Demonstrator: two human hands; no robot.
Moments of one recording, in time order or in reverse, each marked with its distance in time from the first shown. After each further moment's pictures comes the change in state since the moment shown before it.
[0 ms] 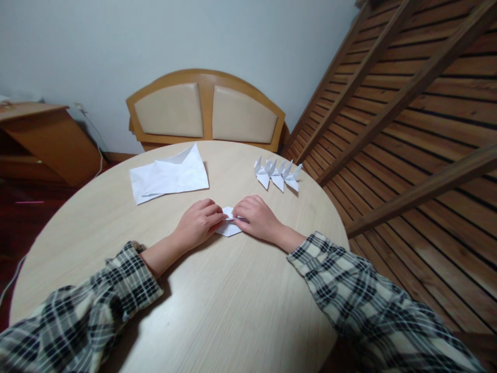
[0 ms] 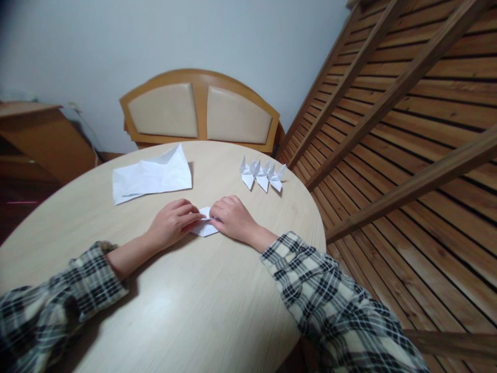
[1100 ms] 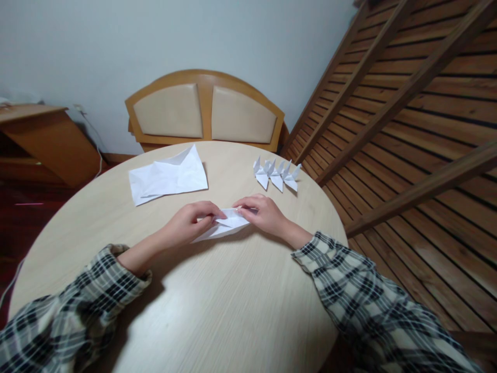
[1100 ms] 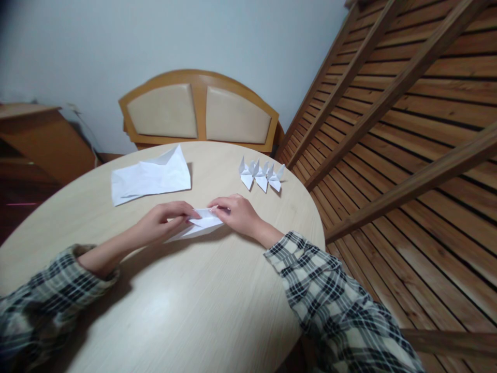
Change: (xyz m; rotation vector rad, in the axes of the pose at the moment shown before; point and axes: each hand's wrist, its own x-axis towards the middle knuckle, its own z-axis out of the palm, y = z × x) left_hand 0.011 0.000 -0.038 -0.617 -0.157 -0.361; right_hand 0.003 0.002 -0.021 0.315 0.086 0.203
